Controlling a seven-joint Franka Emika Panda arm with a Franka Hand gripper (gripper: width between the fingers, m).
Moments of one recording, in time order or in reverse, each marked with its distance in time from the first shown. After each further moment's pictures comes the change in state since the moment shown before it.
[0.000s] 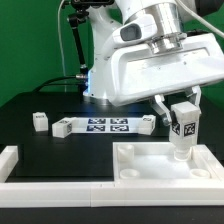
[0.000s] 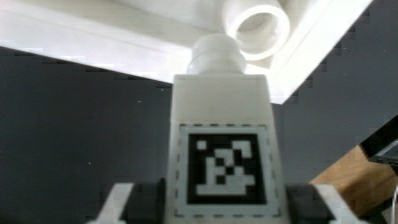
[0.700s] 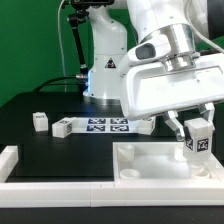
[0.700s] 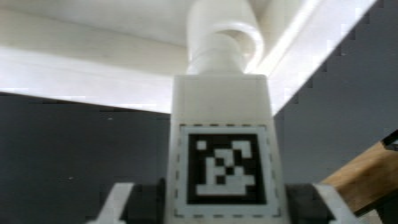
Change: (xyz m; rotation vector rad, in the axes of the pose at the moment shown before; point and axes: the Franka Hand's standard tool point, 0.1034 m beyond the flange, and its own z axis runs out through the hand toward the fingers) arm -0.010 -0.021 0.027 -0.041 0.057 0.034
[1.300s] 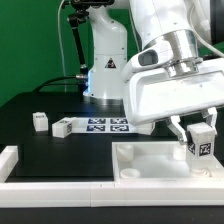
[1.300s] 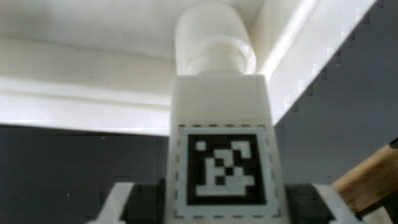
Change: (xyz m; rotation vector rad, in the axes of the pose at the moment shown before) arm -0.010 -0.005 0.008 -0.002 -0.003 0.035
